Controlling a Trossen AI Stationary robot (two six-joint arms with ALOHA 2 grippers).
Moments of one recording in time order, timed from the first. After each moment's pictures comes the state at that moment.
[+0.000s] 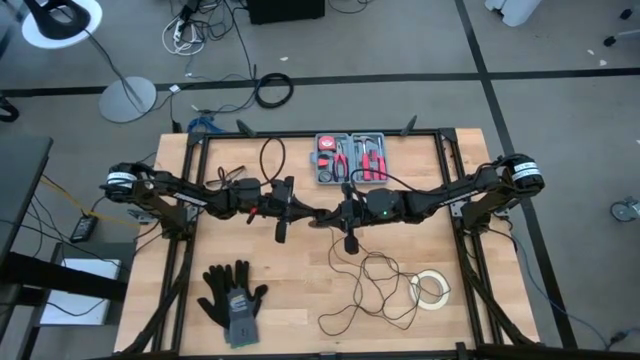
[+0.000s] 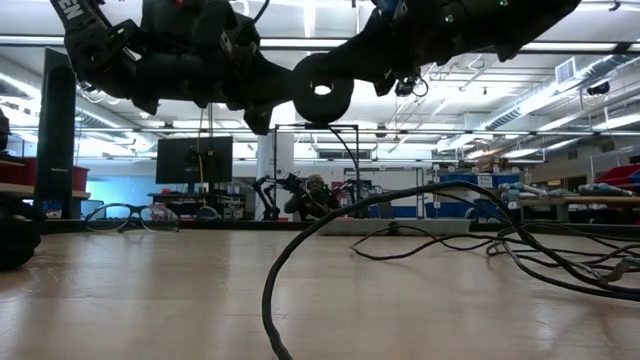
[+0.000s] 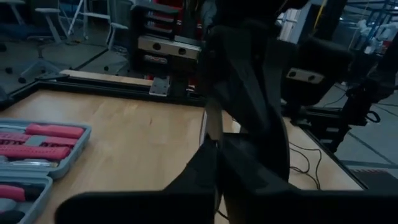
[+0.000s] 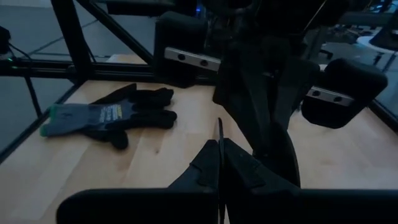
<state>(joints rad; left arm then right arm) 0.08 1.49 0.50 0.94 0.21 -0.16 0.10 1.54 0.82 0.48 0.07 -0.02</state>
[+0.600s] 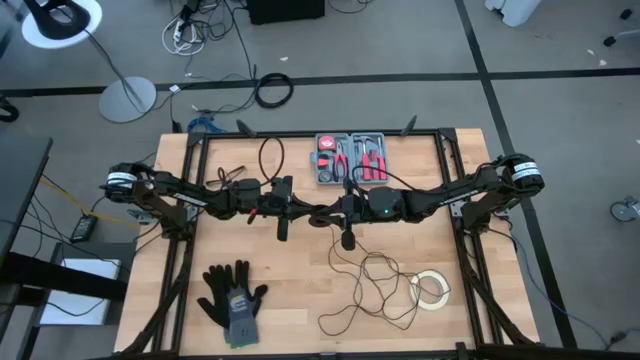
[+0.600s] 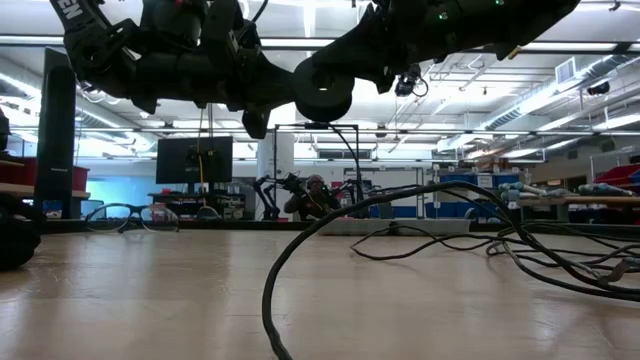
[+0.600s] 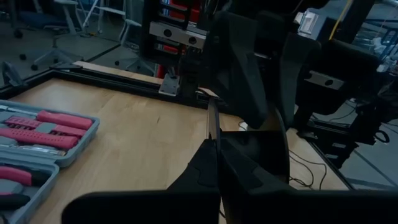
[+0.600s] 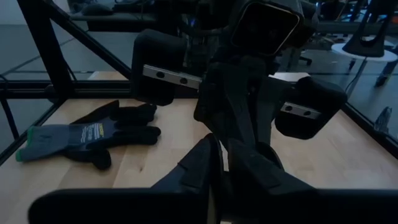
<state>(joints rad) 0.08 1.49 0.50 0.95 0.14 -0.24 0.09 1.54 0.82 0.53 0.15 0.00</state>
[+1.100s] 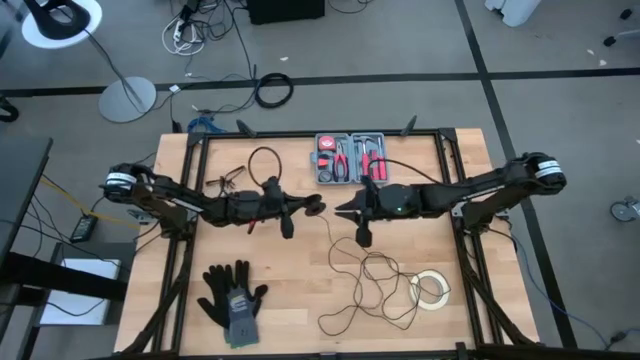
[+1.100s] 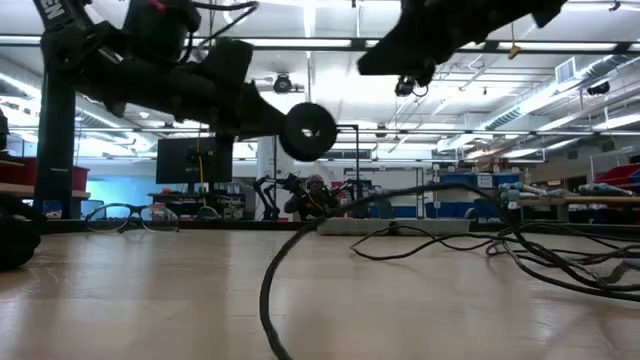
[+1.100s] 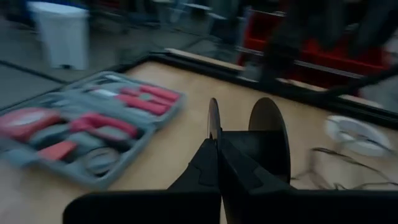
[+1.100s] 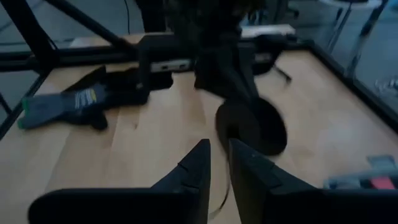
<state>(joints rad) -0.01 1.49 0.43 0.91 -0.32 -0.24 0.12 1.32 0.82 0.11 0.23 0.11</state>
